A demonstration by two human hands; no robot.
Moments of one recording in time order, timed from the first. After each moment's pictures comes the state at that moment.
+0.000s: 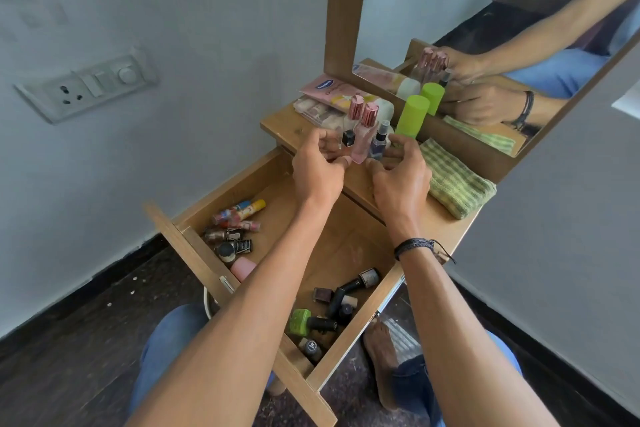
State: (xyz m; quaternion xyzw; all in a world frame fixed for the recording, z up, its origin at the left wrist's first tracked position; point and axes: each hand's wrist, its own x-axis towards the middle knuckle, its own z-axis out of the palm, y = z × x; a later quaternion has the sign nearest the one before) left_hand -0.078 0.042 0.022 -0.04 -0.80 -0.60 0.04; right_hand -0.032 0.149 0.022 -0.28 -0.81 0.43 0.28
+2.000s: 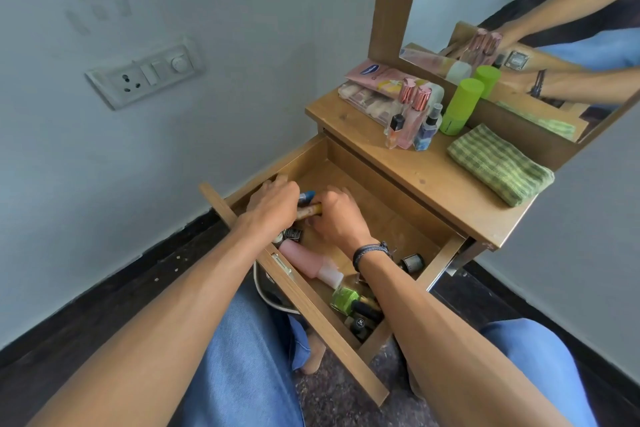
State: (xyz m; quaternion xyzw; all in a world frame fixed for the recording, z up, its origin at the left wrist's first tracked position) left_hand -0.080 -0.102 -0.009 -0.17 -0.97 -0.02 -0.15; right_hand -0.045 0.029 -0.061 0.00 -0.96 0.27 -0.02
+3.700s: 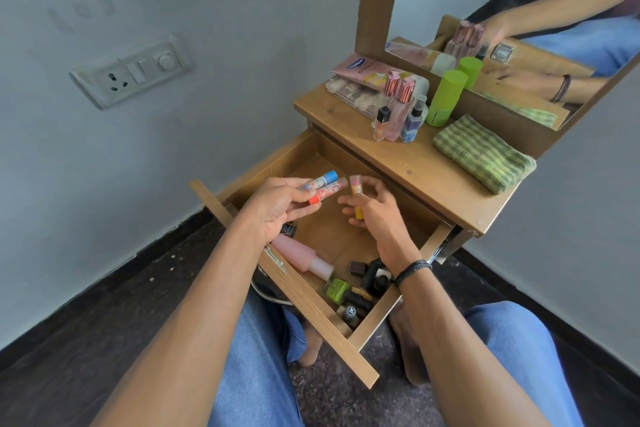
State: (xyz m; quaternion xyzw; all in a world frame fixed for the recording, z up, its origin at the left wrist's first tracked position) left_hand -0.062 -0.096 -0.014 0.10 -0.62 -0.71 -0.31; right_hand 0.008 0.079 -0.032 -0.24 -0.64 0.73 -0.01
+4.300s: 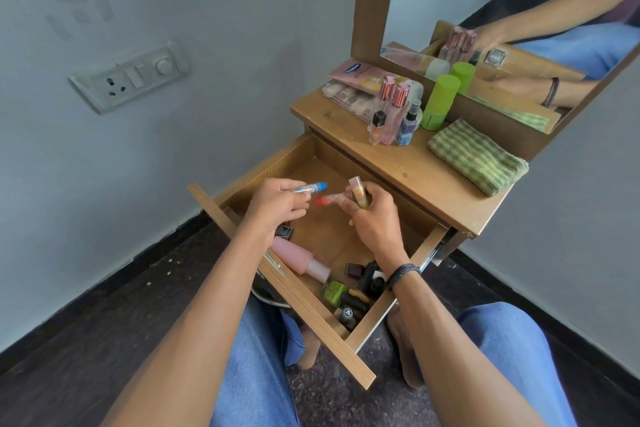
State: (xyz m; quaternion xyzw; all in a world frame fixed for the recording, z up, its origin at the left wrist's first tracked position) left_hand -0.060 -0.091 -0.020 0.07 -0.76 -0.62 -0.20; right_hand 0.009 0.080 -0.042 -0.21 -0.78 0.59 0.08
